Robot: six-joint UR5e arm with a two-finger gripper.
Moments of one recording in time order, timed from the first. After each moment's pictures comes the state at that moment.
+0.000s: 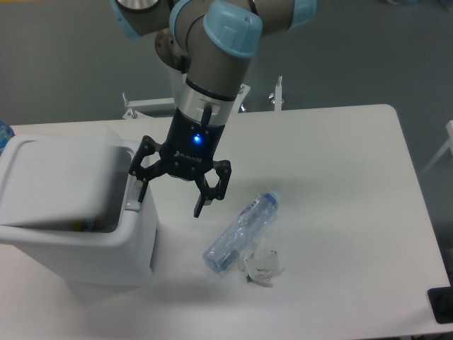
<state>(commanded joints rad) 2.38 -1.73 -1.64 -0.90 1.02 0.34</state>
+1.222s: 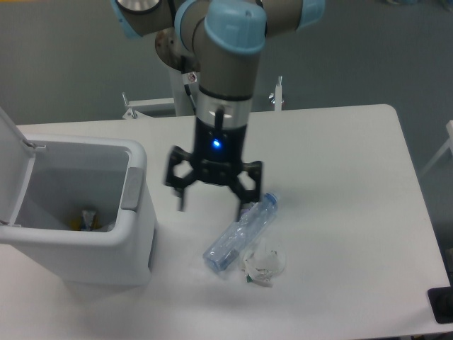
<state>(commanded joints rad) 2.40 -1.85 -1.56 -0.91 1.57 0.69</state>
